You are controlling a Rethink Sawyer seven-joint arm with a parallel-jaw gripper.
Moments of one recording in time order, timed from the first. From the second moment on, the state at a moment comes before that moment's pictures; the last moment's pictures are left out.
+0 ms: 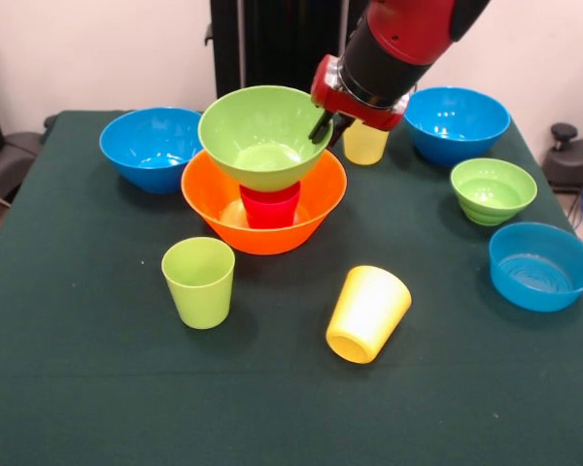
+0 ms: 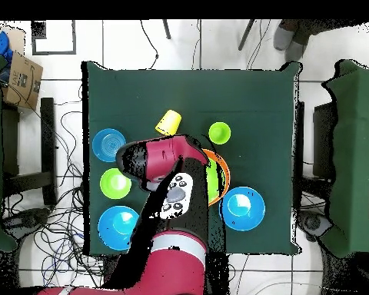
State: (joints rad) arm 0.04 -0.49 -0.17 1.48 -0.28 0.94 1.99
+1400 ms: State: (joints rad) arm 0.04 -0.49 -0.17 1.47 -0.28 0.94 1.99
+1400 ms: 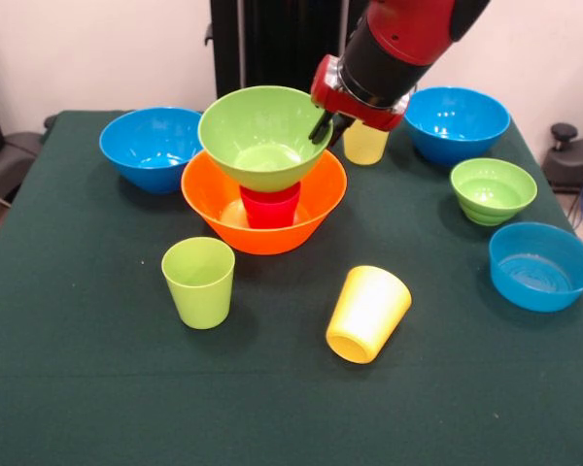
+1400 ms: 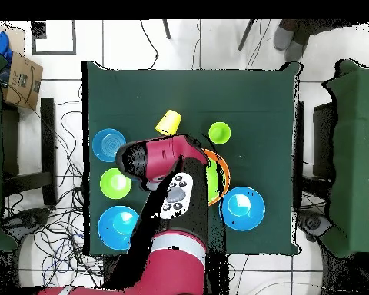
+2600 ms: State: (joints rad) arm 0.04 -0.49 -0.17 1.39 -0.28 0.93 1.99
